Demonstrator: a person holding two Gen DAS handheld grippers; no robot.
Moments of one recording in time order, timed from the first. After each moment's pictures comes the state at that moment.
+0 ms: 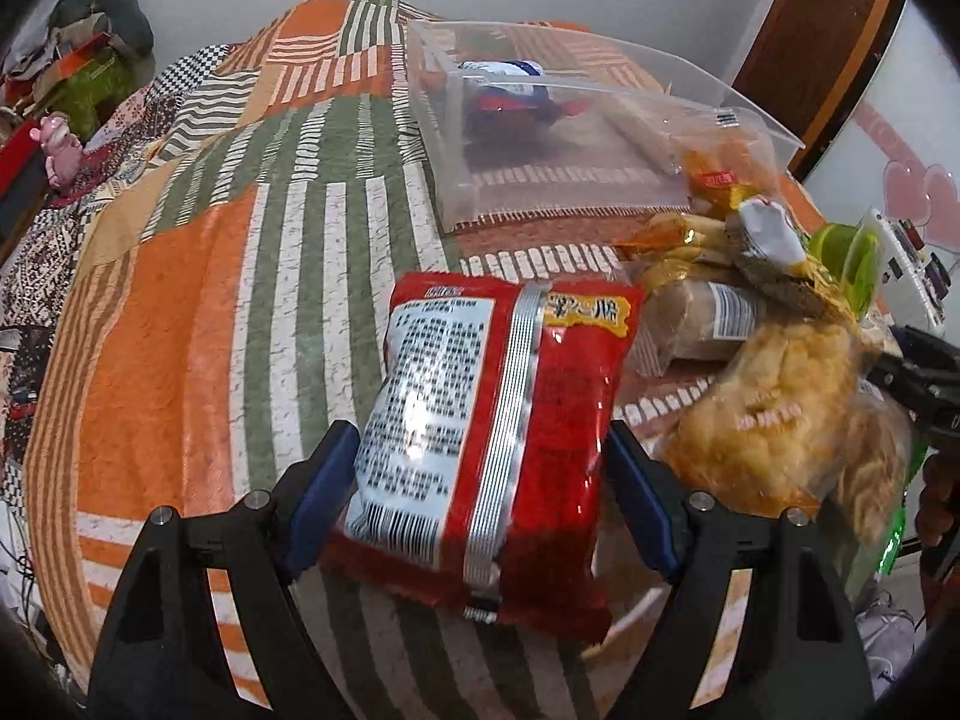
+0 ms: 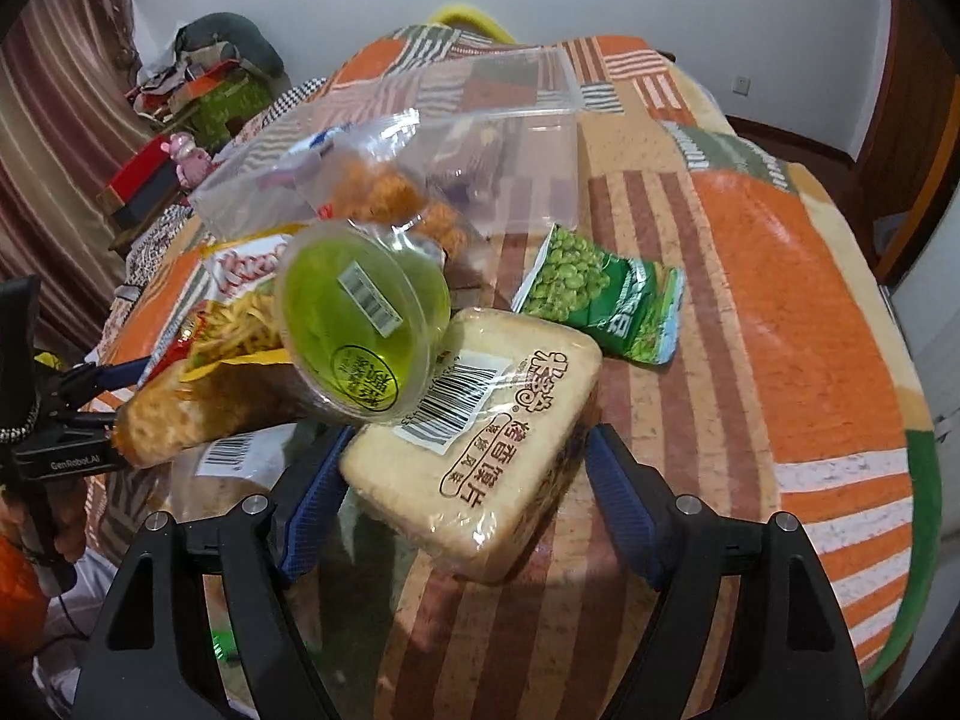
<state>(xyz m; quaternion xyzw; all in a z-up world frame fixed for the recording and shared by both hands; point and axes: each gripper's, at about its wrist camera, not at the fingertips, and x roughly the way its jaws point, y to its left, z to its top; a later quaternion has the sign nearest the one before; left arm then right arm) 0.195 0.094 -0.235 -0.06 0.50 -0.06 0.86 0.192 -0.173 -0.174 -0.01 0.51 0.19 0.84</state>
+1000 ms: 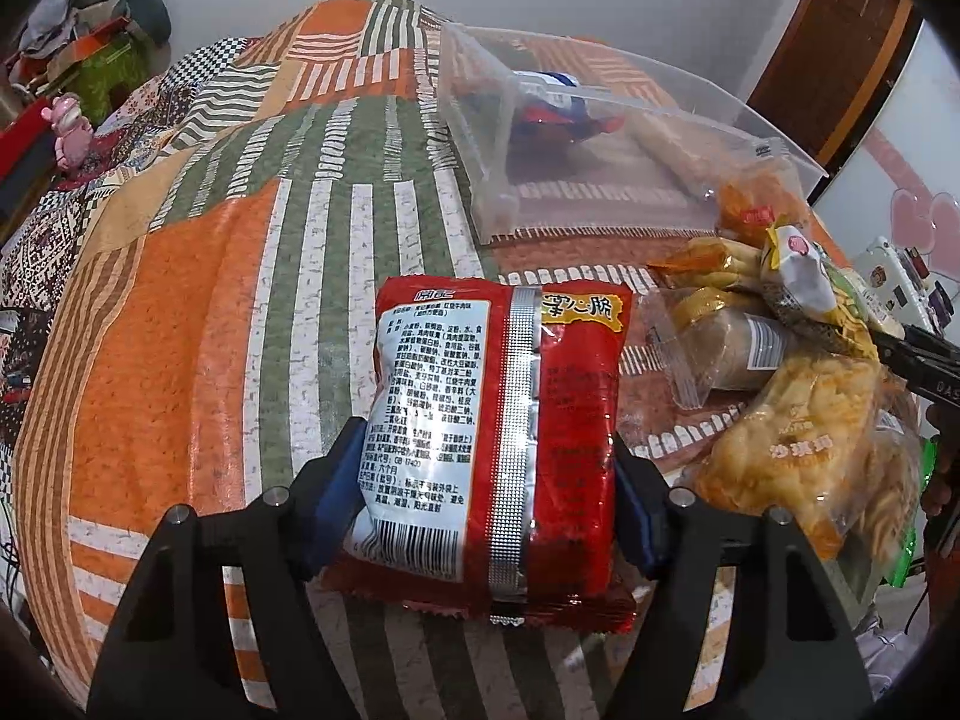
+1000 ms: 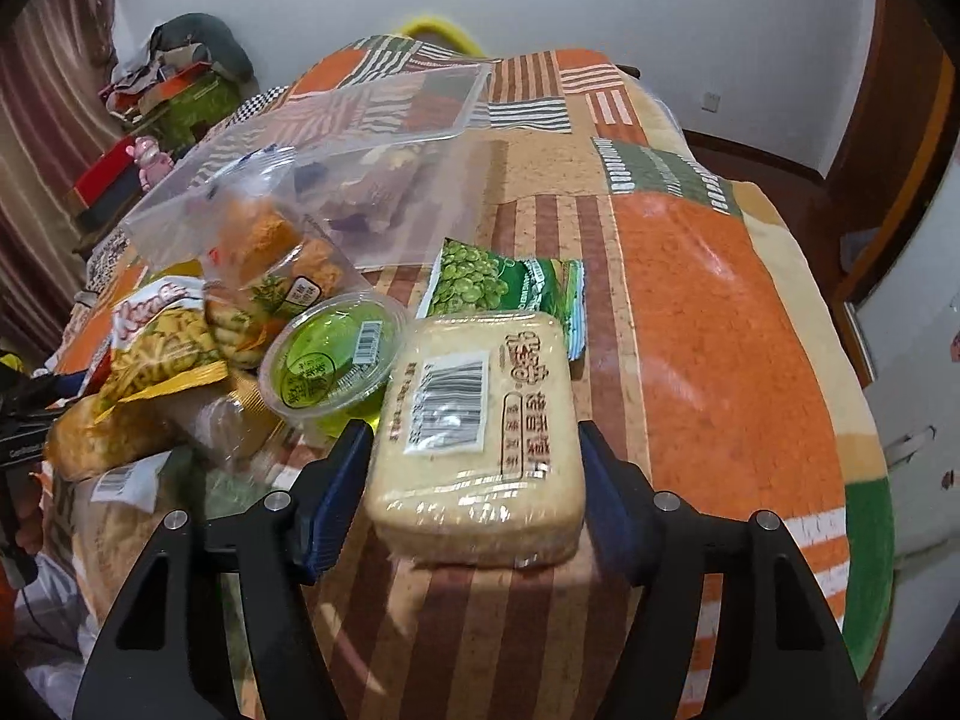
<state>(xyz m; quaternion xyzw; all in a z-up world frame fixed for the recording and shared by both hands) 0.207 0.113 -0.243 -0.09 0.49 -0.04 0.87 0.210 -0.208 -0.169 -0.04 0.50 0.15 0.85</state>
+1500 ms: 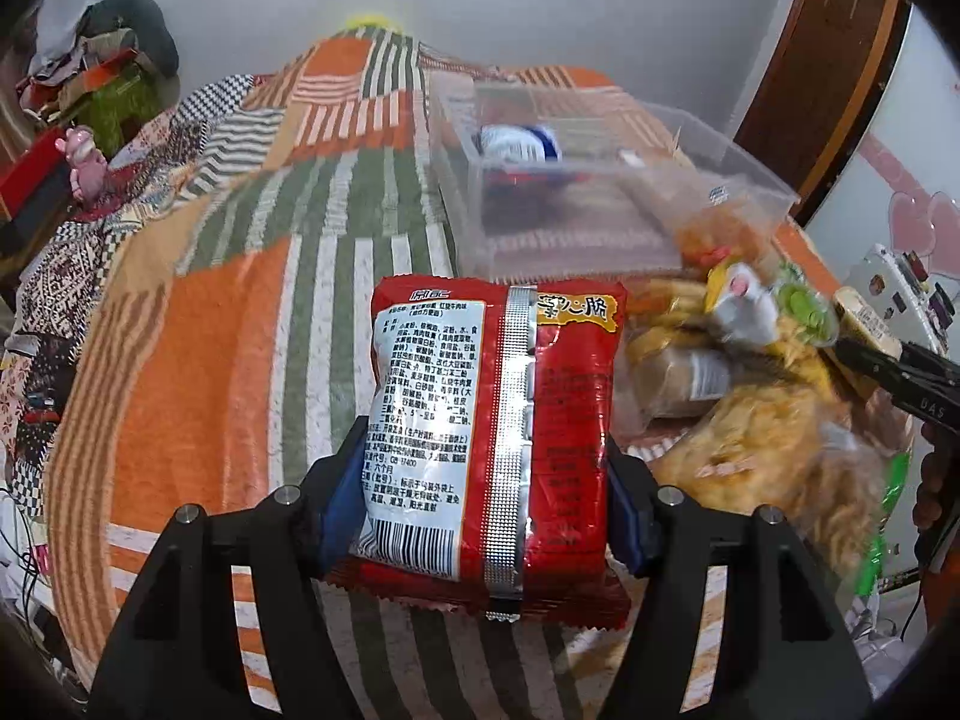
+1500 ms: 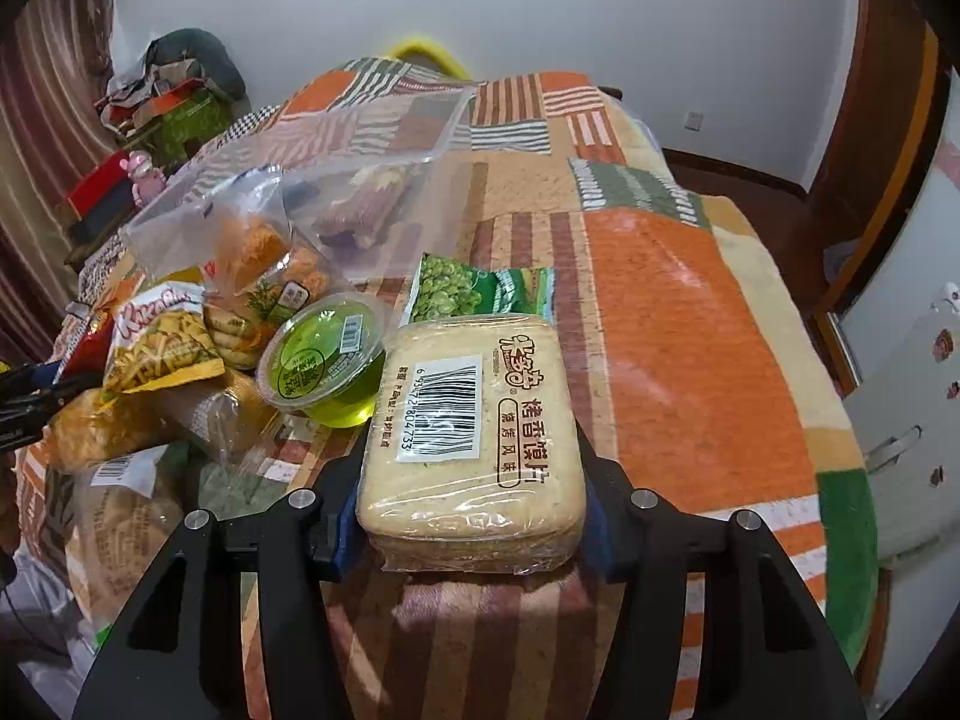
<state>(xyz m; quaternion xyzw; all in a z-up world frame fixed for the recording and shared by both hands) 0.190 0.101 -0.204 -0.07 0.45 -0.03 0.89 0.195 -0.218 -0.155 -0.04 0.47 0.13 0.87</state>
